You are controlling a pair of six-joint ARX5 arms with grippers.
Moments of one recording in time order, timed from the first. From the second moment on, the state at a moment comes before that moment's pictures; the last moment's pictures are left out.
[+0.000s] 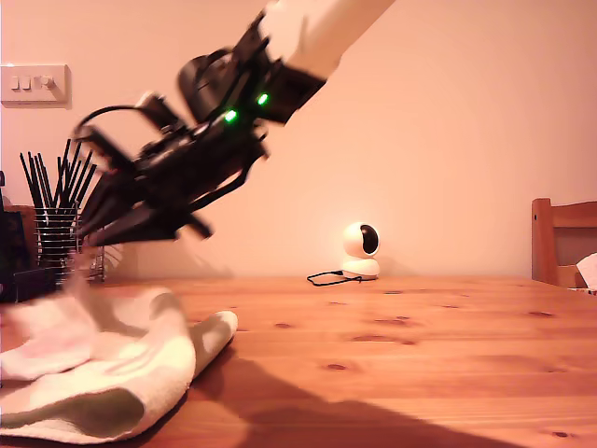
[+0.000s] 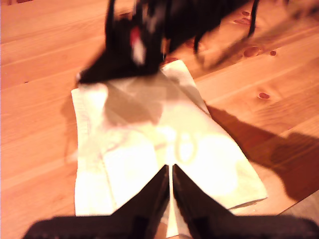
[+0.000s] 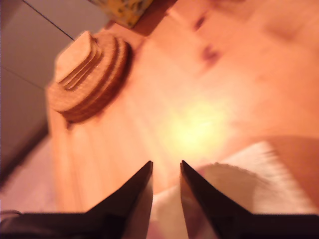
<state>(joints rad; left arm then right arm) -0.25 0.74 0.64 -0.62 0.24 0.03 0.74 2.39 2.02 -0.29 -0.57 0.18</state>
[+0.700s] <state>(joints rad) -0.35 1.01 0.64 -0.45 0.32 0.05 0.59 2.39 2.04 -0.76 -0.54 -0.22</state>
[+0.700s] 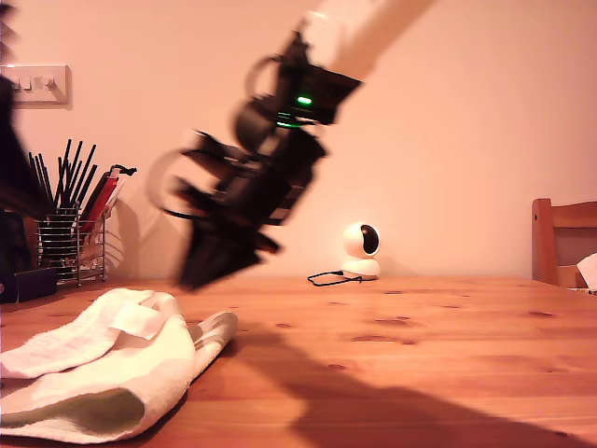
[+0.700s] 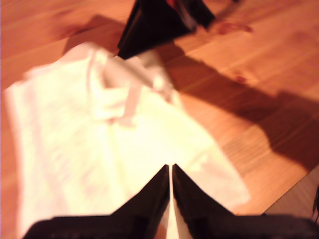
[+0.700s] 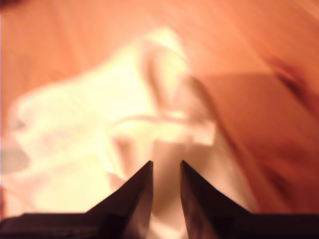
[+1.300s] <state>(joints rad) -0.42 1.48 0.64 -0.27 0.22 0.03 0.55 2.39 2.04 -0.80 -0.62 -0.29</state>
